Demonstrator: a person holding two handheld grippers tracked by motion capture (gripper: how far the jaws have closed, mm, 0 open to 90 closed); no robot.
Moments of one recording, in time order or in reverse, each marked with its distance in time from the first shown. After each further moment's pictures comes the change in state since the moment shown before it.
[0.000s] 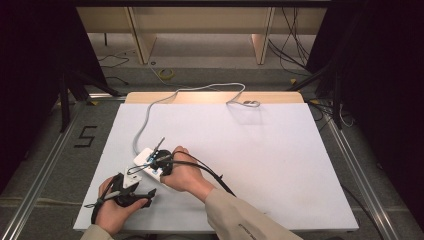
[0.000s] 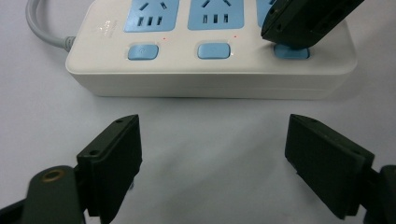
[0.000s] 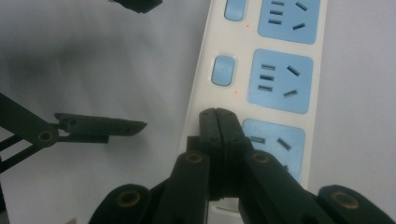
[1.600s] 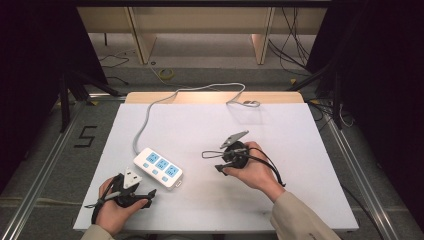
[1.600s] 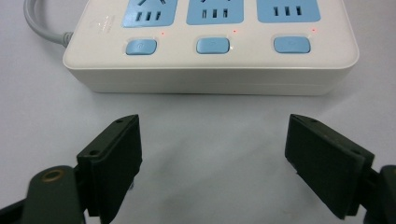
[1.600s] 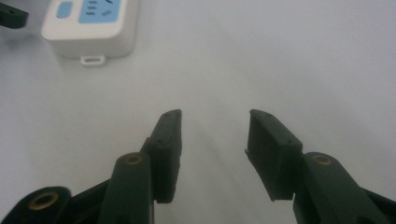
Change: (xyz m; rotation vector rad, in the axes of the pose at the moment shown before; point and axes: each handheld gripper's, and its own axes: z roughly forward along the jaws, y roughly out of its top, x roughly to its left) left arm -0.001 -0.001 0.000 0.012 0.003 0.000; right arm -0.087 -0.148 -0.085 -0.185 -0.096 0.181
